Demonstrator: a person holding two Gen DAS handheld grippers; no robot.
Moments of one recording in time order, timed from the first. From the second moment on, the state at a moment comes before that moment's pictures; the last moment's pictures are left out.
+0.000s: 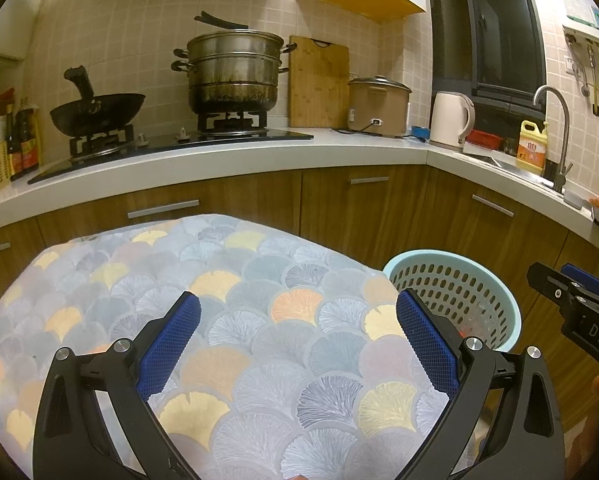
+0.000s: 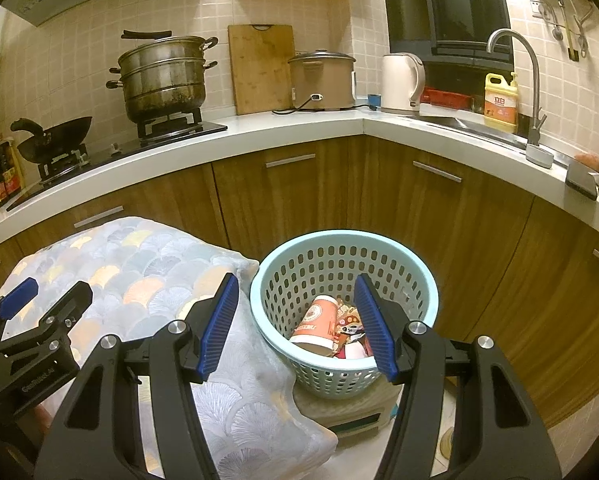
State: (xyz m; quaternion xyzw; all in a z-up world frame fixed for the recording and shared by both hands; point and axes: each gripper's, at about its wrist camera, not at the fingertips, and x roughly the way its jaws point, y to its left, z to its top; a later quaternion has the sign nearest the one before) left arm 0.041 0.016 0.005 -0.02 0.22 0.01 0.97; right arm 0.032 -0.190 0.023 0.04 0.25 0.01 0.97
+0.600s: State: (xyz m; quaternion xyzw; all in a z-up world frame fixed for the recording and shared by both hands) left arm 0.043 0.015 0.005 -0.01 0.23 0.01 0.97; right arm 0.033 -0.189 0.021 0.04 0.25 0.00 0.97
